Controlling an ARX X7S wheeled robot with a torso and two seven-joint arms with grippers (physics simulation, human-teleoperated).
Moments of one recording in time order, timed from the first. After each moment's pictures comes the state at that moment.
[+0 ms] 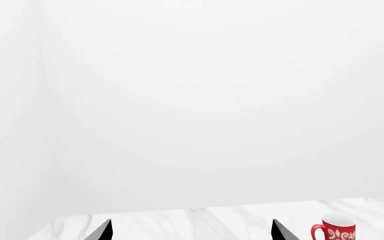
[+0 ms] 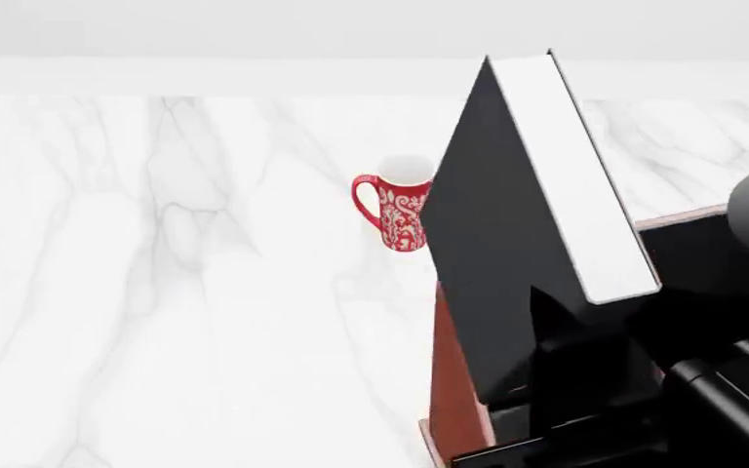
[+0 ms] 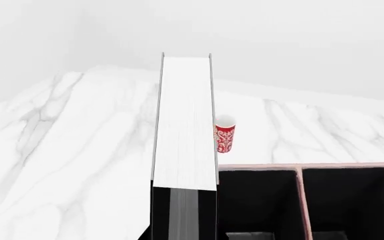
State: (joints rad) left arm 0.01 -0.51 -0.25 0.90 -0.52 -0.60 -0.27; right arm 1.21 1.11 -0.30 -0.66 2.53 0.93 1.24
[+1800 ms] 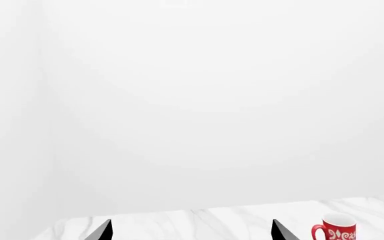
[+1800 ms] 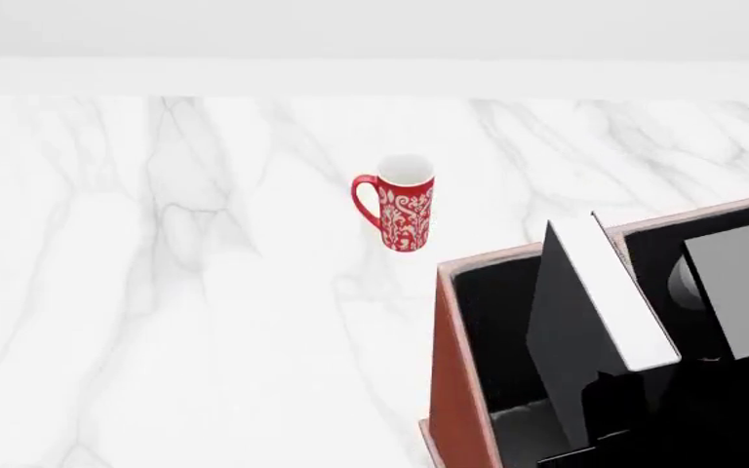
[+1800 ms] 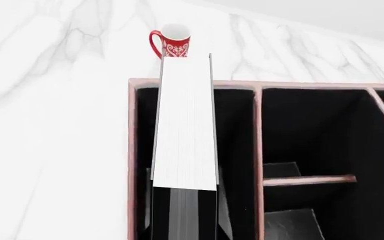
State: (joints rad) left arm 0.03 -0.53 -0.23 0.90 -0.53 -0.57 -0.29; right arm 0.95 1.04 -0.33 -0.37 1.99 1.26 0.89
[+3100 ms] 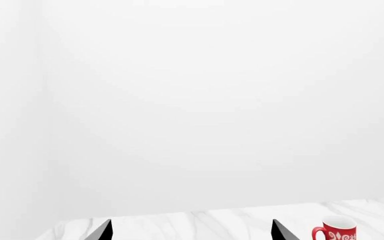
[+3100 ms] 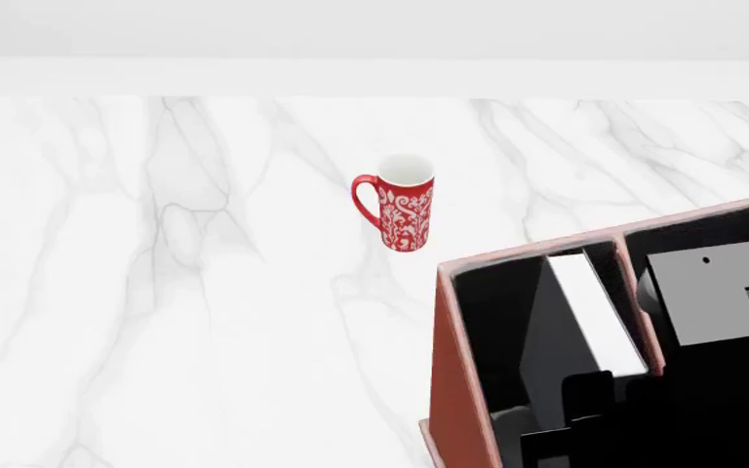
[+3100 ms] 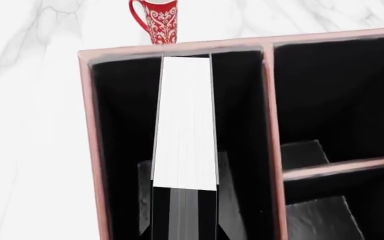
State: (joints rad) left arm 0.04 -0.55 -0.24 0.90 -0.55 -0.56 -0.31; right arm 0.89 0.90 -0.43 -0.16 1.63 1.19 0.65
